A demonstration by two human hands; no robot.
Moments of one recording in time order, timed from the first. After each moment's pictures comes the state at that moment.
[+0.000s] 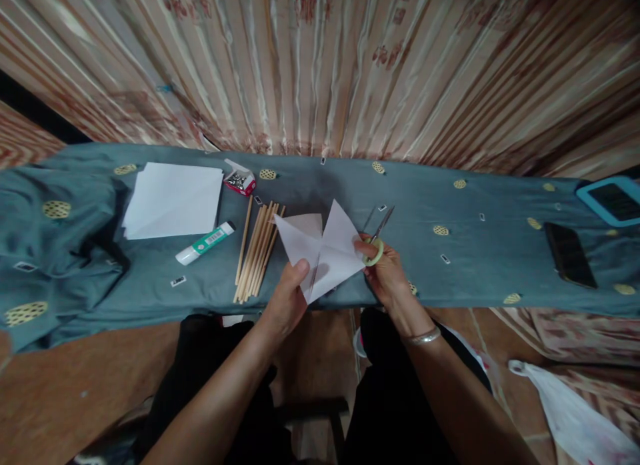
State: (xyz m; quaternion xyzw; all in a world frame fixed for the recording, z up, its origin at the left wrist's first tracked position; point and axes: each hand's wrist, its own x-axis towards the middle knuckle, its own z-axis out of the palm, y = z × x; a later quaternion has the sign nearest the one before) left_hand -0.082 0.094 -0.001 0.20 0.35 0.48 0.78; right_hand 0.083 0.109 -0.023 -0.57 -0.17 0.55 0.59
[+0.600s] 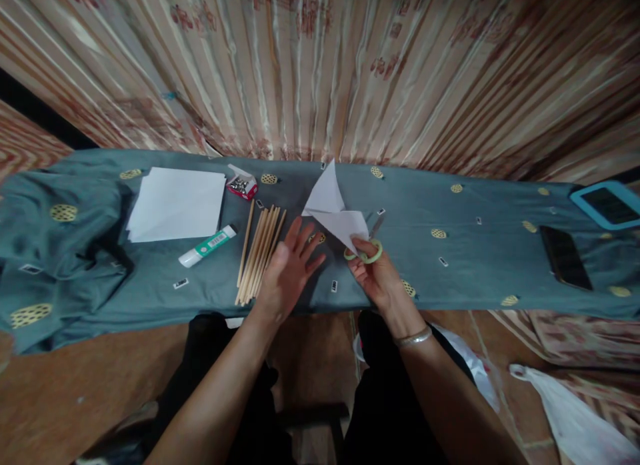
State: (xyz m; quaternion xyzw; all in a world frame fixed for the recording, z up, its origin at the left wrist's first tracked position) left_hand -0.092 0.112 0.009 0.23 0.31 0.51 0.77; right_hand 0.070 0.115 -0.015 -0.50 -0.11 0.62 0.60
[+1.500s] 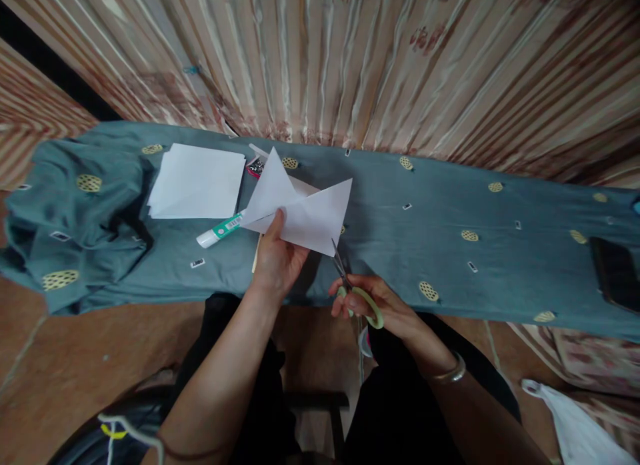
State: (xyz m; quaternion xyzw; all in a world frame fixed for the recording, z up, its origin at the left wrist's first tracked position) left_hand -0.109 0.145 -0.002 0.05 0.36 0.62 0.69; right_hand 0.063 0.068 0.001 -0.45 -0.46 0.72 0.26
